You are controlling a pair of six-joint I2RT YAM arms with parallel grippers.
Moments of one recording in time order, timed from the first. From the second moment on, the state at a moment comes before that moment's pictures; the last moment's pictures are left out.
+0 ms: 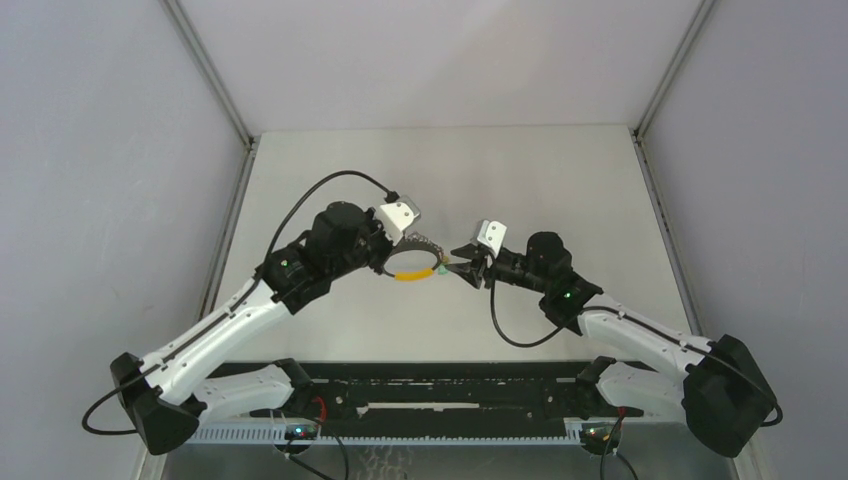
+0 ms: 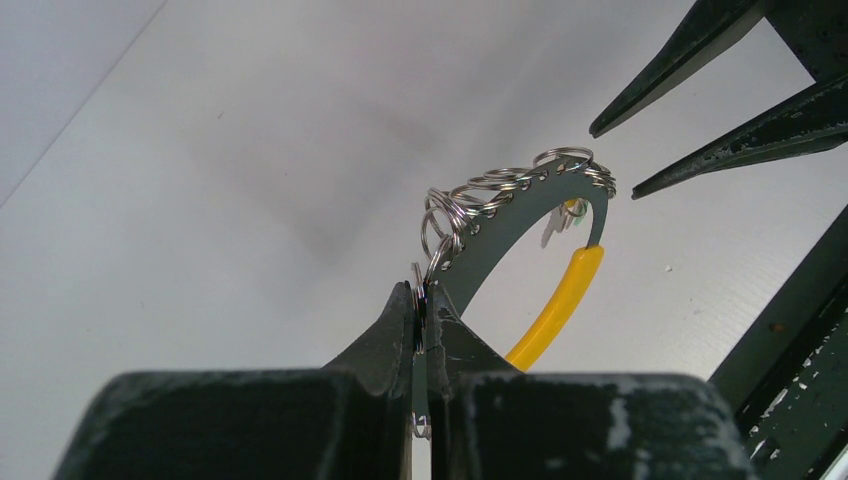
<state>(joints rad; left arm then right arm) -0.78 1.04 1.03 -0.47 -0.02 0.22 0.69 1.07 0.54 0.38 -0.49 -0.19</state>
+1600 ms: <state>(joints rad) -0.79 1.01 1.03 -0.49 0.05 0.14 0.70 1.03 0.54 0.32 -0.48 -0.17</state>
